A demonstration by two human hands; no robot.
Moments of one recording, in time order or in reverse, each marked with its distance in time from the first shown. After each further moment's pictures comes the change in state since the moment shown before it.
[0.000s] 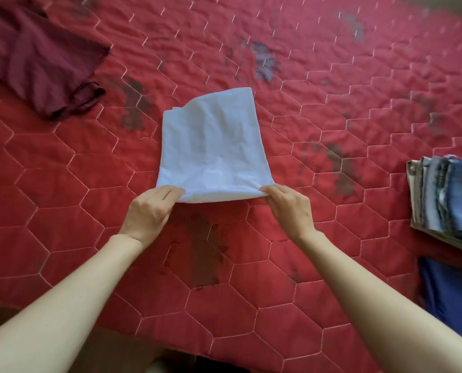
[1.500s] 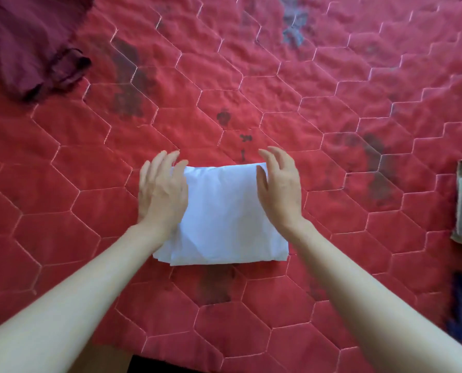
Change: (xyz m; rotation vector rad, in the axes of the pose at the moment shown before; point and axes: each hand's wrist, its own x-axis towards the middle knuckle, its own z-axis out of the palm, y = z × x) left_hand 0.049 -0.014 0.039 -0.011 -0.242 -0.522; right_hand 0.071 -0.034 0.058 0.139 -0.070 0.277
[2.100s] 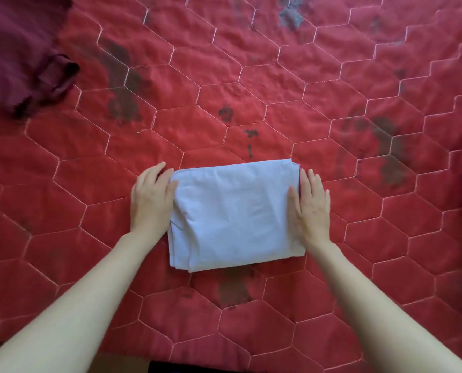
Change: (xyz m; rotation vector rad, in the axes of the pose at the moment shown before) left_hand 0.012 -0.061 0.019 -0.148 -0.144 -0.086; right_hand -0.050 0.057 0.019 -0.131 -0.200 0.382
